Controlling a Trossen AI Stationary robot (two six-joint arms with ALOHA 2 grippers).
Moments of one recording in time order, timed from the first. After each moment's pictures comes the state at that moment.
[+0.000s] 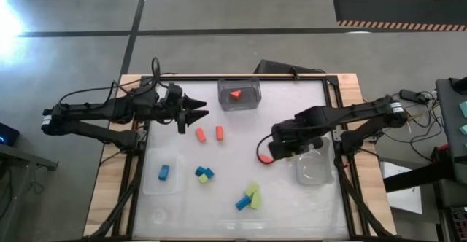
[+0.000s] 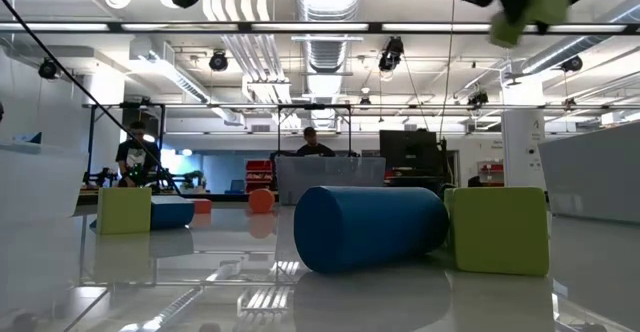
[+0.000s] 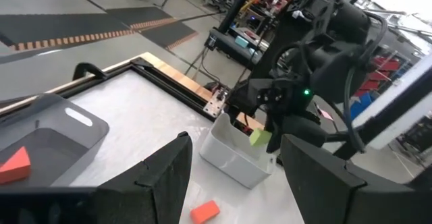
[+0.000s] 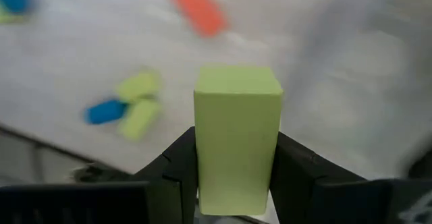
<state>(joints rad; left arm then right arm) 0.05 0.90 0.95 -0.18 -0.14 -0.54 0.17 1.50 1.45 -1.35 -0.18 1.43</state>
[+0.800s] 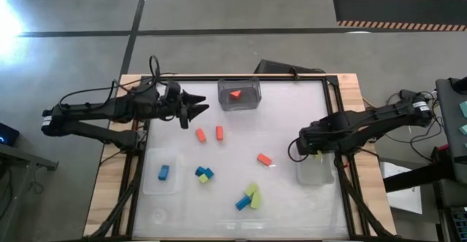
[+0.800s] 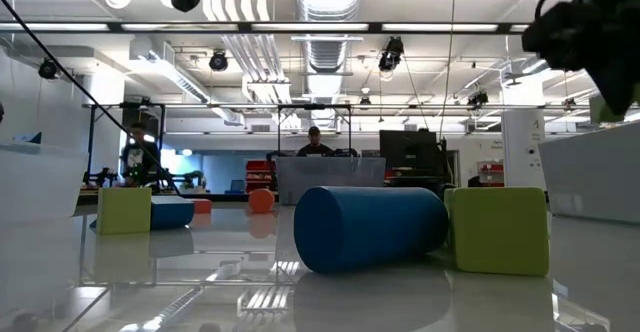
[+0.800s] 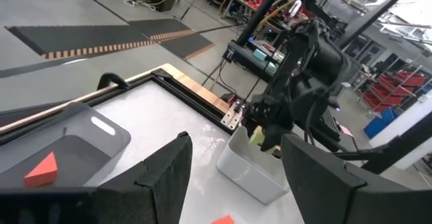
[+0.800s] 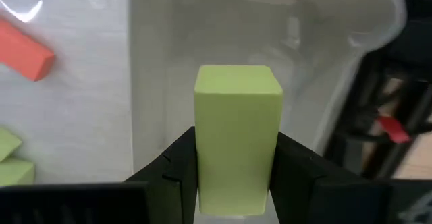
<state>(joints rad) 0.07 0.91 0.95 -0.16 -0.19 -0.54 0.17 1.12 0.87 -1.25 -0.15 1.63</state>
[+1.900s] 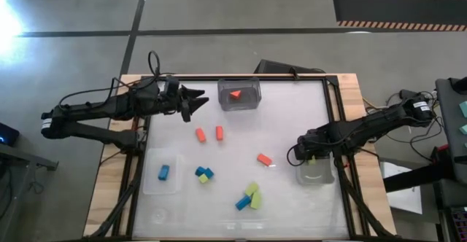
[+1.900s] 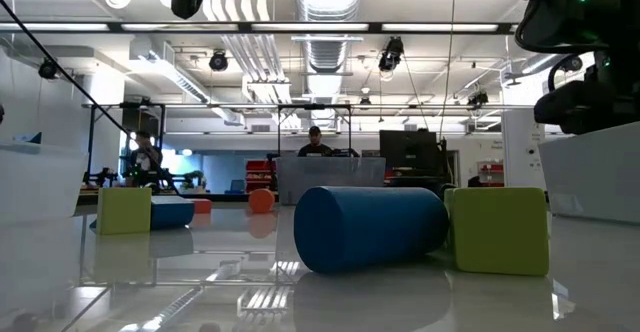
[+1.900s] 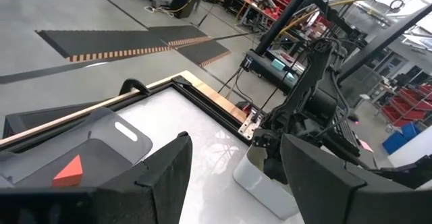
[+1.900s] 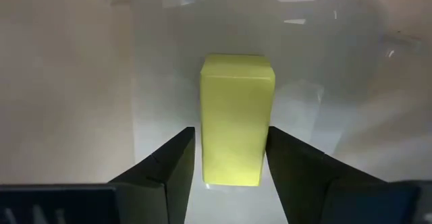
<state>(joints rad) 0.14 0.92 0.95 -0.16 -0.20 -0.54 0.17 1.11 0.54 -0.88 -0.16 1.65</state>
